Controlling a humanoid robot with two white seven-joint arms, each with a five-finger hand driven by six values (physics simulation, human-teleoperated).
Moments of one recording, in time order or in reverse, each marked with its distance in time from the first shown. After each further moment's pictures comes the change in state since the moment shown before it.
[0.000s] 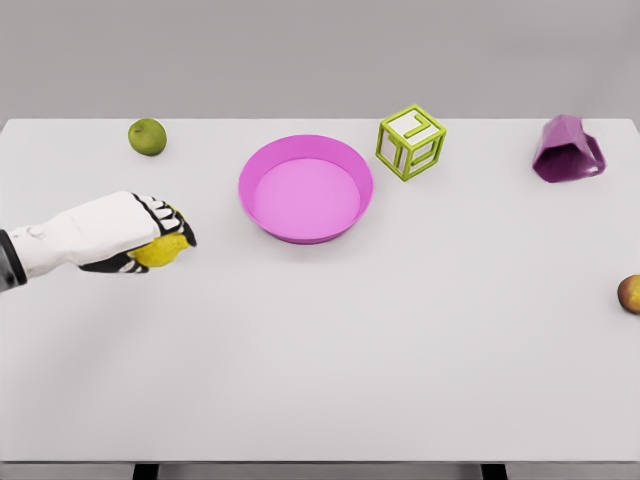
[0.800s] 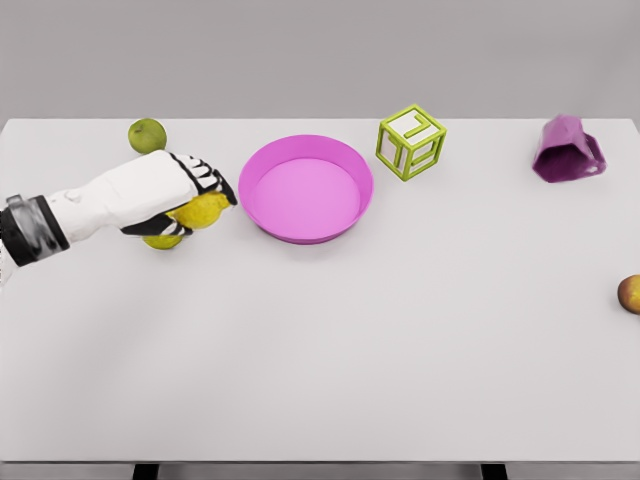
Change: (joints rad) left arm -0.133 -0.164 -0.028 0.047 -0.013 0.000 0.000; right arm 0.000 0.000 0.000 0.000 0.000 0.000 0.000
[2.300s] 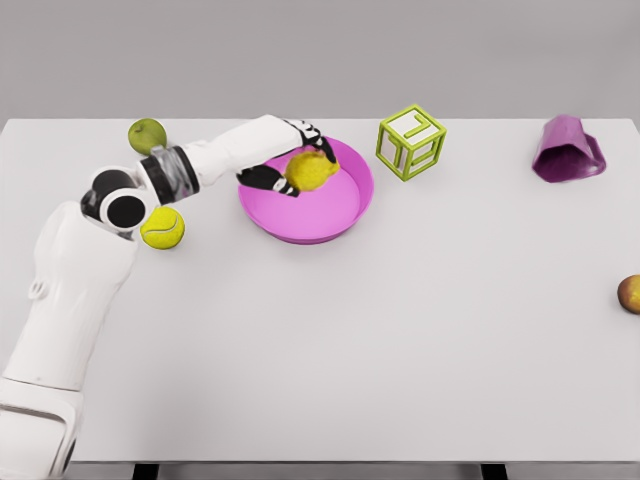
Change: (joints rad) left arm -0.307 -0.396 -0.107 0.501 -0.083 -0.001 0.000; right arm 0.000 0.000 0.000 0.000 0.000 0.000 0.000
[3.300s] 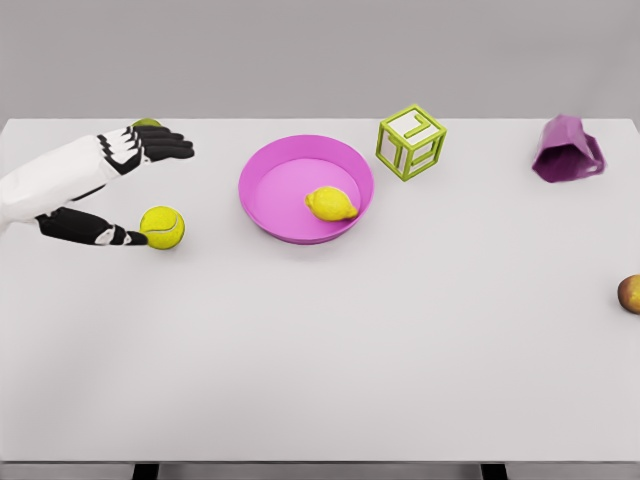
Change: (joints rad) left arm 0.399 0.610 0.182 -0.551 0.640 0.001 0.000; right arm 0.000 0.000 0.000 0.000 0.000 0.000 0.000
